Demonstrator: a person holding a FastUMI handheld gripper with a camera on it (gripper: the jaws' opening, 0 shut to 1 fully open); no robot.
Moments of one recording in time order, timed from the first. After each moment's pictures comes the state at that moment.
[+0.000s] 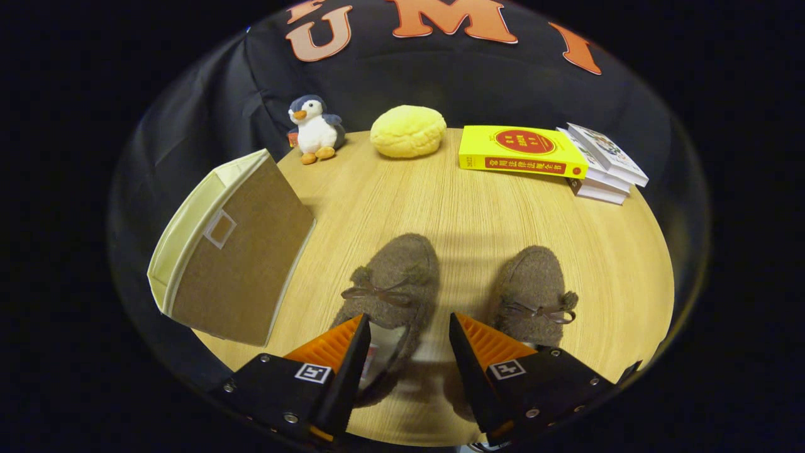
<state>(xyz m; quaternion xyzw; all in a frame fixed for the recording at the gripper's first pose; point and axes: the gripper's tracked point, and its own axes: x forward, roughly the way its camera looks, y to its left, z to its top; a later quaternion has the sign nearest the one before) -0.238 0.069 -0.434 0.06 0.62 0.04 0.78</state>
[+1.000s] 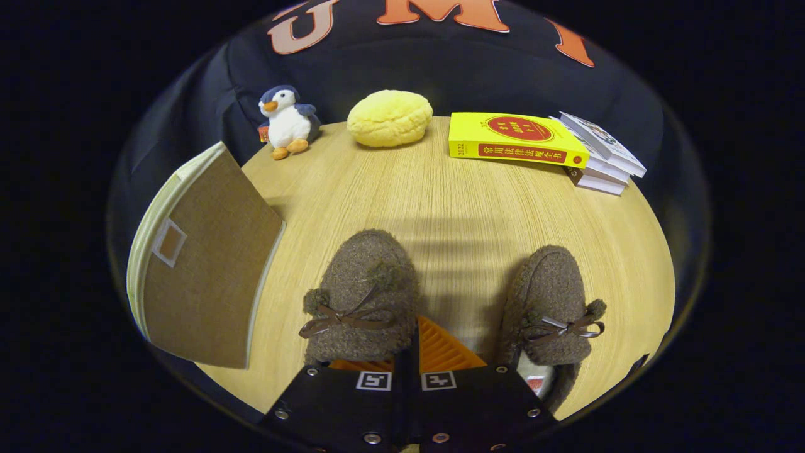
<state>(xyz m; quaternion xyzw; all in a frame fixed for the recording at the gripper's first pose) -0.210 0.077 -0.457 0.06 0.63 -0.02 0.78</state>
